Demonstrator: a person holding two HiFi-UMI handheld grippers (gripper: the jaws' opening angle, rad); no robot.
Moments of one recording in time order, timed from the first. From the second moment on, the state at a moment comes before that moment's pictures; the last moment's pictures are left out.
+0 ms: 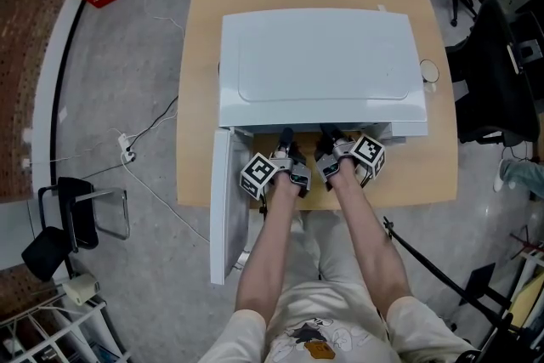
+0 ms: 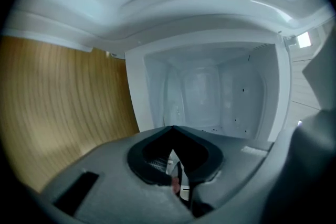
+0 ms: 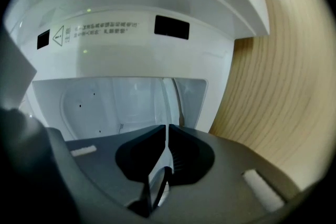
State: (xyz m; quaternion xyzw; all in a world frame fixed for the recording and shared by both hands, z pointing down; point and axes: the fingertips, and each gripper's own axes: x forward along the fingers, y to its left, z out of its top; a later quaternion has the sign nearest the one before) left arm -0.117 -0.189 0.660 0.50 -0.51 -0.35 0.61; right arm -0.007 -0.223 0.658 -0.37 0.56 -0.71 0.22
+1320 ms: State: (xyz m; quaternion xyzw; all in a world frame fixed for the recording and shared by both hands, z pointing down) left arm -0.052 -0.122 0.574 0.71 -0.55 -0.03 0.44; right arm 0.015 -0.136 0.582 -0.35 0.73 -0.58 0.07
